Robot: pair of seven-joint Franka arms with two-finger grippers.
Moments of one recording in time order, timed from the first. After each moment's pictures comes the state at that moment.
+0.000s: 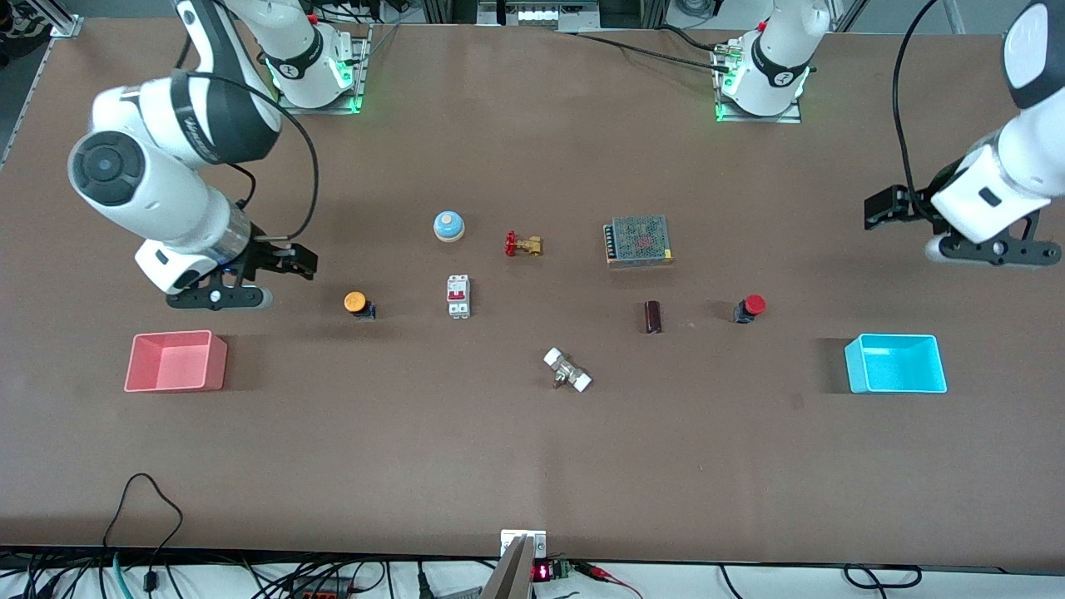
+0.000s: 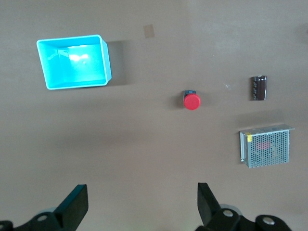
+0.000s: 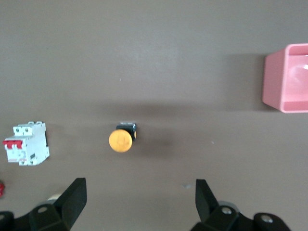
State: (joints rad) left arm 0.02 0.10 -0.04 -1.66 0.03 1.60 0.04; right arm 0.08 0.20 0.16 -1.90 -0.03 2.07 0.23
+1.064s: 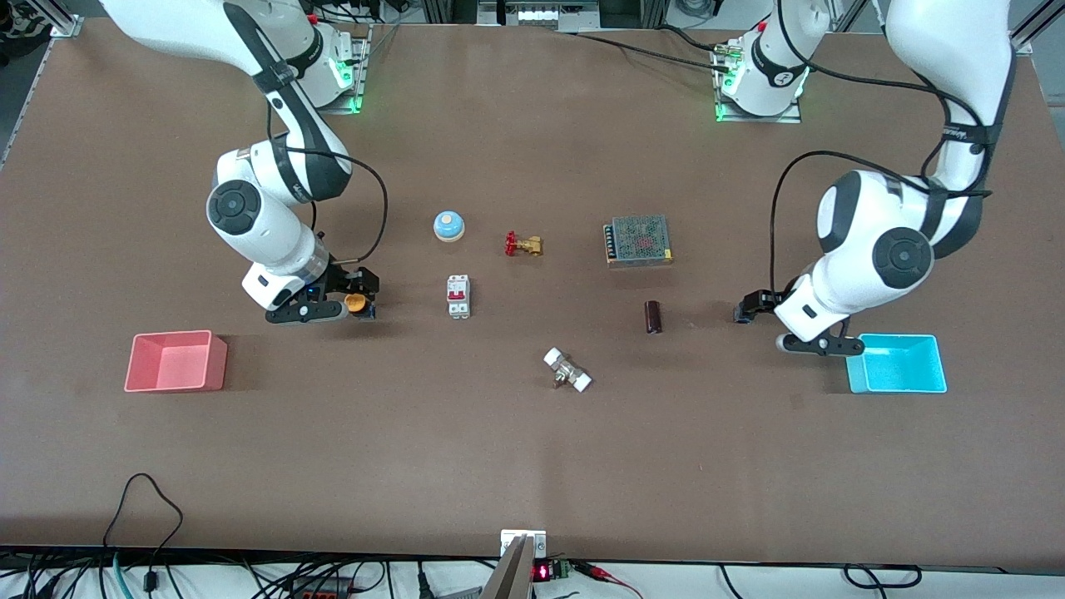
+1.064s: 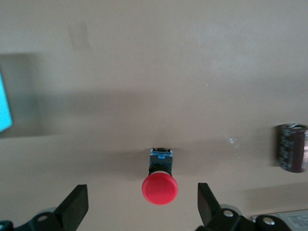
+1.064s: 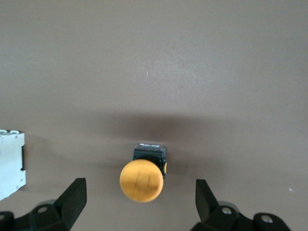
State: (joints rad) left arm -0.07 0.37 -0.06 -1.97 0.00 2.23 -0.09; right arm 0.09 0.37 0.21 -2.11 -0.05 2.52 0.21
